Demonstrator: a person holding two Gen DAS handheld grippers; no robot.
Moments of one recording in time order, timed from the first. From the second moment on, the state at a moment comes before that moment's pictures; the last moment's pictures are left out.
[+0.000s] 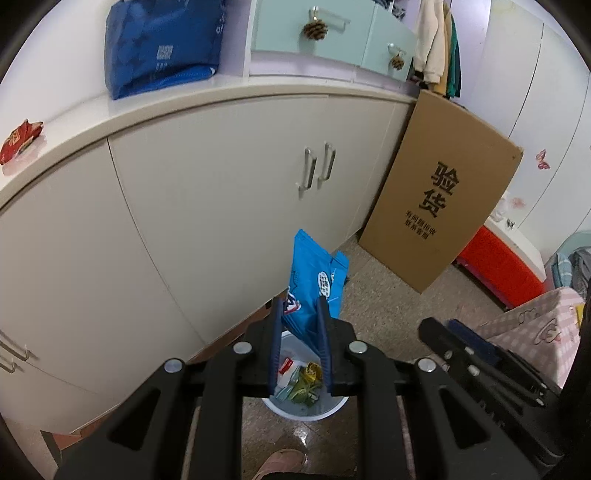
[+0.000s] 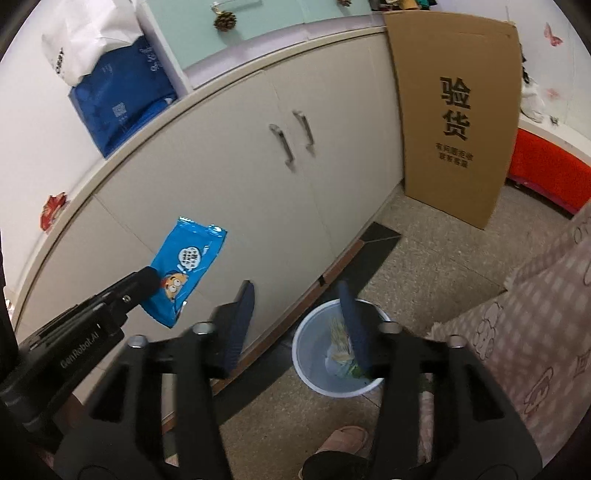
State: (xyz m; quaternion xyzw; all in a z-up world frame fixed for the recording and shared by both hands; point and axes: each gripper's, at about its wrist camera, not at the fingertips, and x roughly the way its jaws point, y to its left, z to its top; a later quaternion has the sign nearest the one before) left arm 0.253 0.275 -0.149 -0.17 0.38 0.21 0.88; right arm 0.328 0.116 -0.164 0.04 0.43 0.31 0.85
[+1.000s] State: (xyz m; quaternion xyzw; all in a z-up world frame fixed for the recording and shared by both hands) left arm 0.279 0.248 -0.156 -0.16 0.40 0.18 0.88; right arm 0.319 0.069 -0.134 0.07 0.37 0.25 0.89
